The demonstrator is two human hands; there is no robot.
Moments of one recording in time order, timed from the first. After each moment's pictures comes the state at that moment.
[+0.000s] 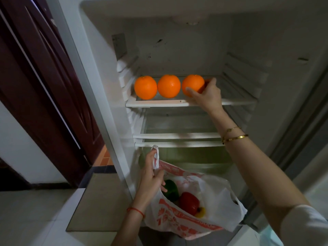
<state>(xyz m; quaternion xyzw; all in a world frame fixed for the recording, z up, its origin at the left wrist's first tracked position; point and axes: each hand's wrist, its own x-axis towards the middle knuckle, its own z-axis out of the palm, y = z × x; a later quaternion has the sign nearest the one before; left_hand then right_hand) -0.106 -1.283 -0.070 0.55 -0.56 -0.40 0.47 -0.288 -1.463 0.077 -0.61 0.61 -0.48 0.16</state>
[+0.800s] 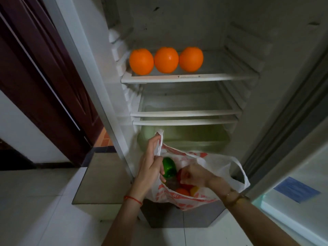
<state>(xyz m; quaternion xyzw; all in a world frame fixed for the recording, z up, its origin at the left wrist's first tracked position) -0.108 -1.257 -0.084 0.53 -0.59 -0.41 0.46 -0.305 -1.318 -0.170 -0.83 0.49 0.03 0.27</state>
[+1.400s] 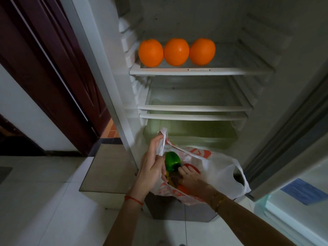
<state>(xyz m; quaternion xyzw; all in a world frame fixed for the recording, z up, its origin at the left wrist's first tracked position) -0.098 -1.242 -0.094 0.55 -0.58 -0.39 0.46 -0.284 -1.302 -0.255 -0.92 0.38 0.11 -0.02</state>
